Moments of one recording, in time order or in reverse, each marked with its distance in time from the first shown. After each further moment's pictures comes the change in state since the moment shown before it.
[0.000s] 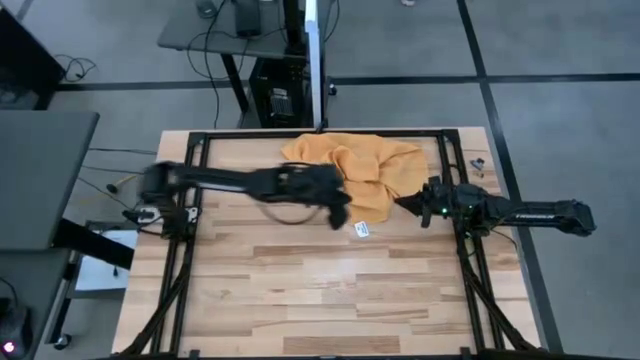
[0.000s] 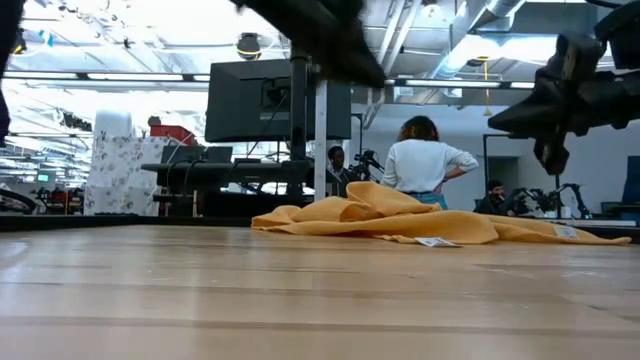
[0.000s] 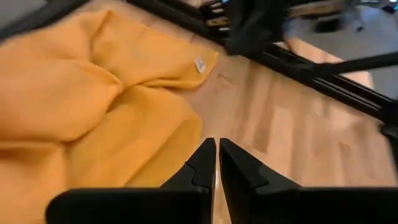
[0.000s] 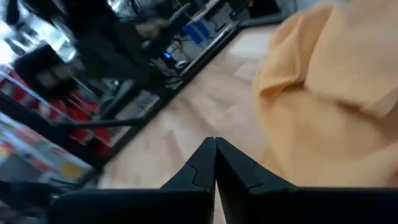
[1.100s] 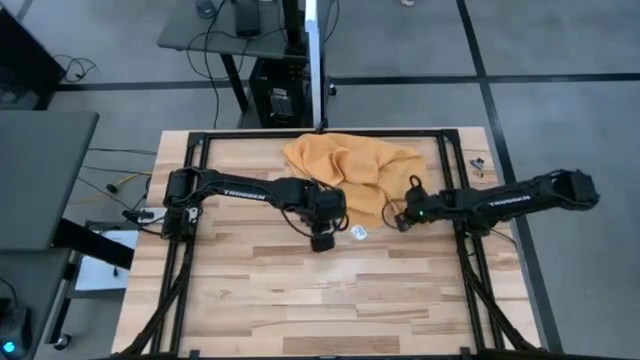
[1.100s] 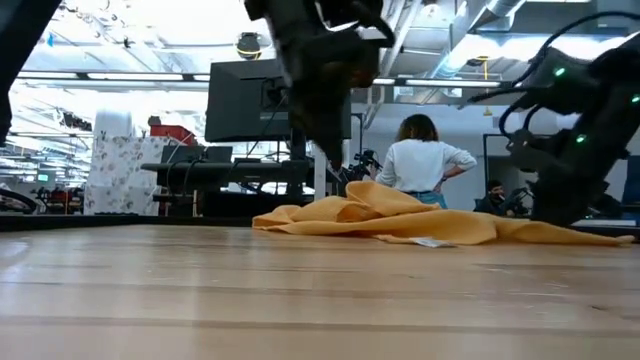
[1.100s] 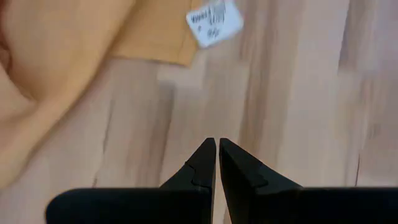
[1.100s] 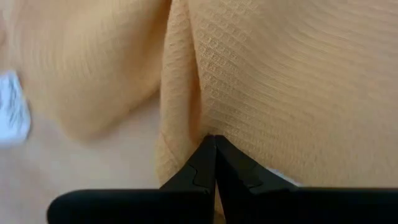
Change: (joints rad) left arm -0.089 0.069 0.135 -0.710 0.046 0.221; right arm 0.128 0.778 0.219 -0.395 0.111 0.235
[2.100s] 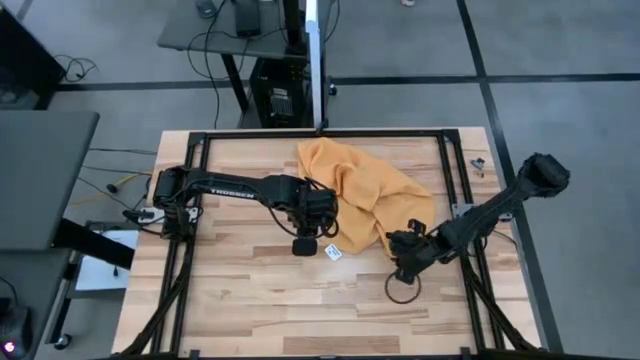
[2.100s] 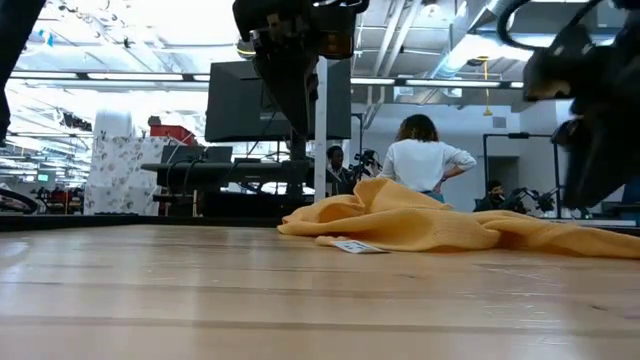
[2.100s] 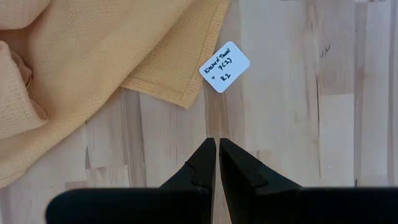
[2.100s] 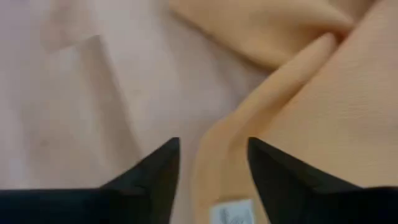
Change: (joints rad) left arm -0.005 -0.078 0.000 -0.062 0.093 0.167; right arm 0.518 0.368 0.387 -0.193 0.157 -0.155
